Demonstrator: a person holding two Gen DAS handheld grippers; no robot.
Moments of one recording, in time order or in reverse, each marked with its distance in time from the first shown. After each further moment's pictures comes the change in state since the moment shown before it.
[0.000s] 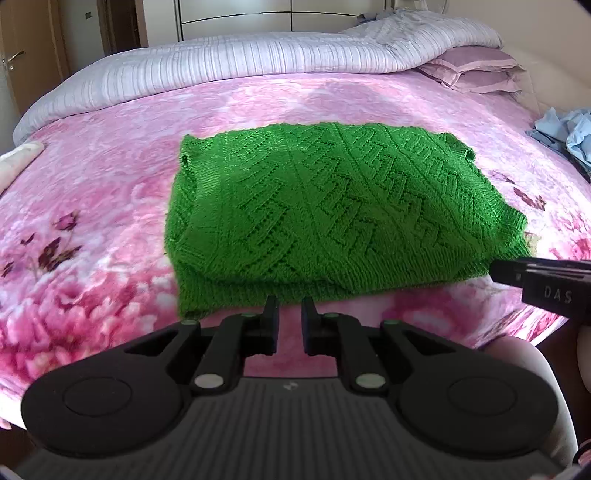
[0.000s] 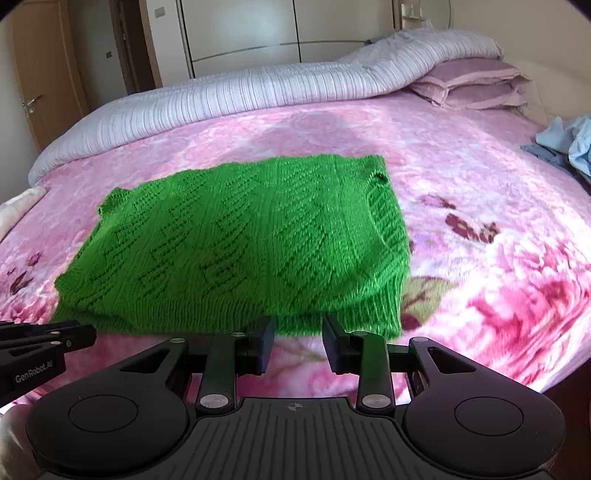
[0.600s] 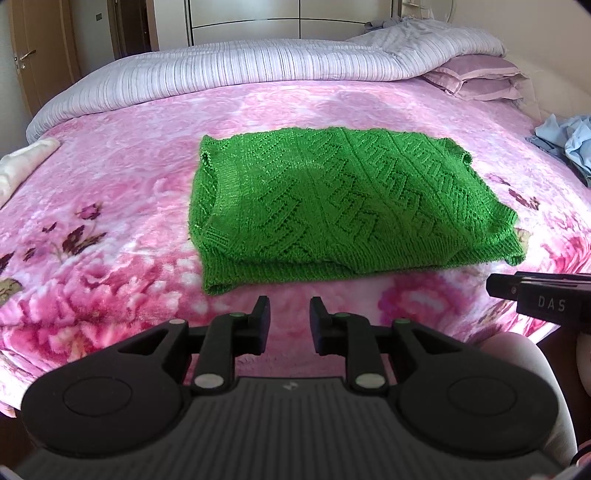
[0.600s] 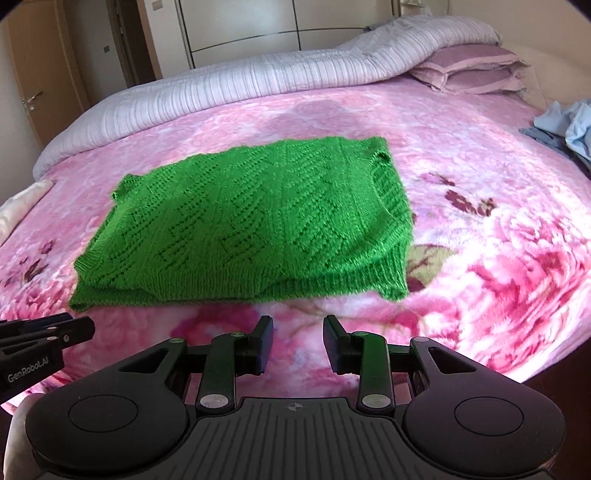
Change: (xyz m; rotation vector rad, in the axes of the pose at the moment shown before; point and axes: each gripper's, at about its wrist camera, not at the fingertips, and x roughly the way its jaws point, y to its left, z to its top) left arm -0.028 0.004 -0.015 -0.013 -0.019 0.015; right arm -0.019 0.009 -0.015 0.022 0.040 0.011
